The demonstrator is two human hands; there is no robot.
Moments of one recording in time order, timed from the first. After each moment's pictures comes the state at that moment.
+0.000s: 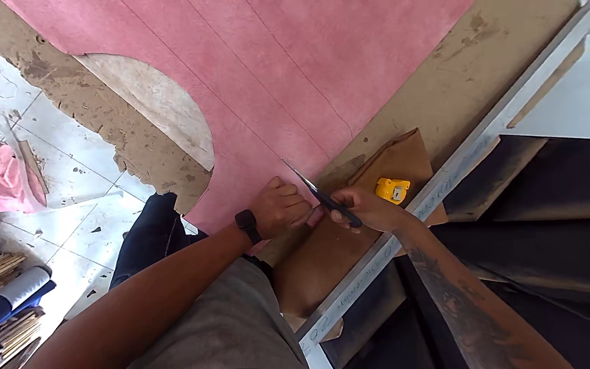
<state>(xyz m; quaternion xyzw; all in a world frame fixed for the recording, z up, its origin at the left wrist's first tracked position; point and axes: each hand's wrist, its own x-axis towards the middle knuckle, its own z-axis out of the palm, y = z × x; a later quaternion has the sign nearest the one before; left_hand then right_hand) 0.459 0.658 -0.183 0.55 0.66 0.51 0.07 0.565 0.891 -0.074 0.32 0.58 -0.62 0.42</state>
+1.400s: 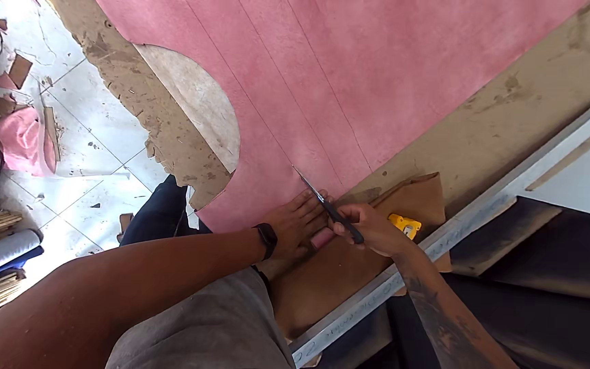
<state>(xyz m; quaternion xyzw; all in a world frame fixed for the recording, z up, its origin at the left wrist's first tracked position) 0.476 0.668 -0.182 0.66 0.68 0.20 0.25 0.541 0.889 -0.086 0.34 0.59 -0.61 0.41</state>
